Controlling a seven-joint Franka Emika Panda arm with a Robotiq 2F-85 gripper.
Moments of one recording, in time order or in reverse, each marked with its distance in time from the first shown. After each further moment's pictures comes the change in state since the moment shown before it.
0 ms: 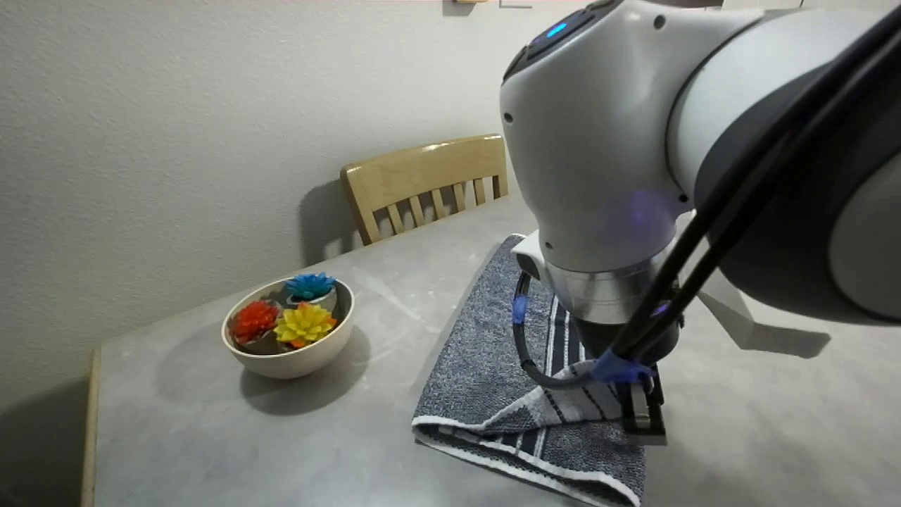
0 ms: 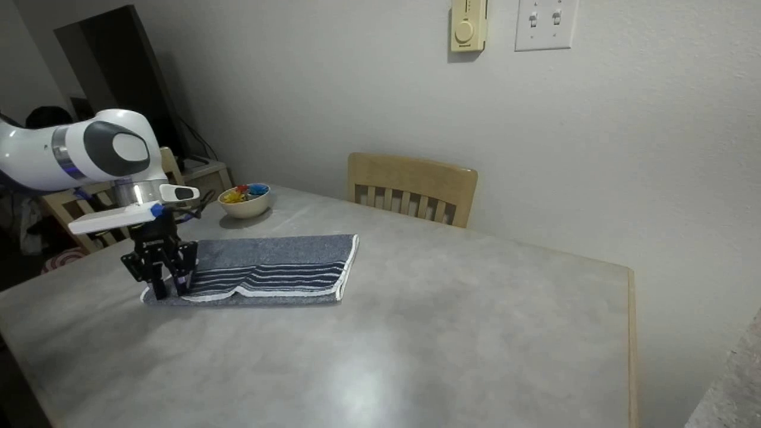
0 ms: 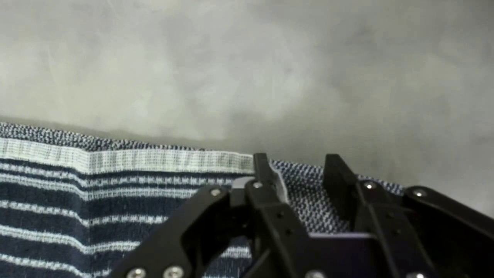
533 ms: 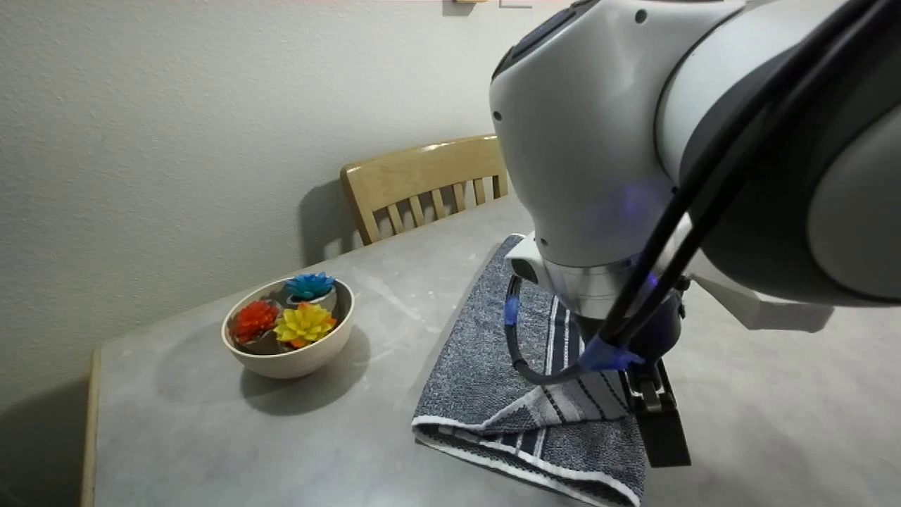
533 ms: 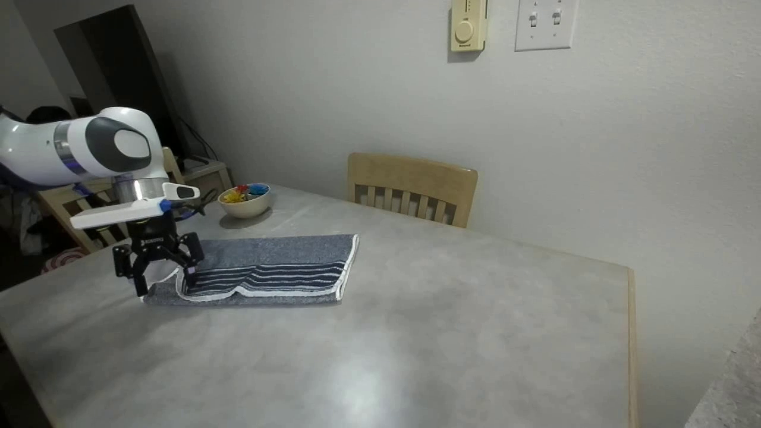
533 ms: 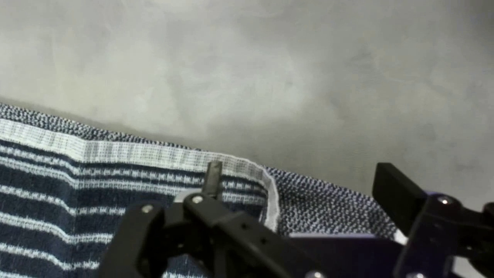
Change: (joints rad) arm -0.023 0.004 0.026 0.023 0.012 -0.058 -0.118
